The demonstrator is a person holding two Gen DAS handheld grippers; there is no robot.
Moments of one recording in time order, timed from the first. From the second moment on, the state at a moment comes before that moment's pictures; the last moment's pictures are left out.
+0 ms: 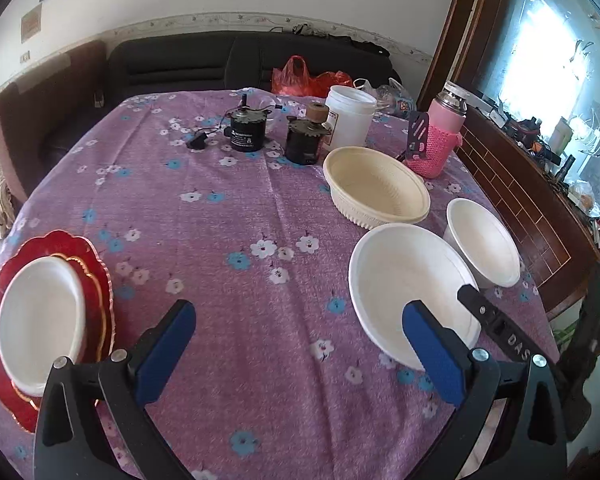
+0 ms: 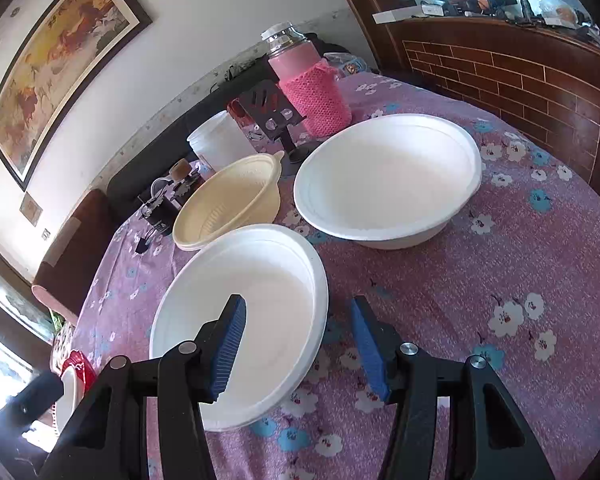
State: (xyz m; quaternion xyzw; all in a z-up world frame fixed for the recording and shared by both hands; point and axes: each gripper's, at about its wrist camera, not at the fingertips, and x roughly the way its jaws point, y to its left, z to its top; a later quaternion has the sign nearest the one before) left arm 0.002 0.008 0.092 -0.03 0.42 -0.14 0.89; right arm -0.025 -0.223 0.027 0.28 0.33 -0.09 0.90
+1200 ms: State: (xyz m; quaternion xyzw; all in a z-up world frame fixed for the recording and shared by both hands) left arm 0.026 -0.063 0.045 0.05 0.44 -0.16 0.88; right arm -0.010 -0.212 0.007 0.26 0.36 -0.05 0.90
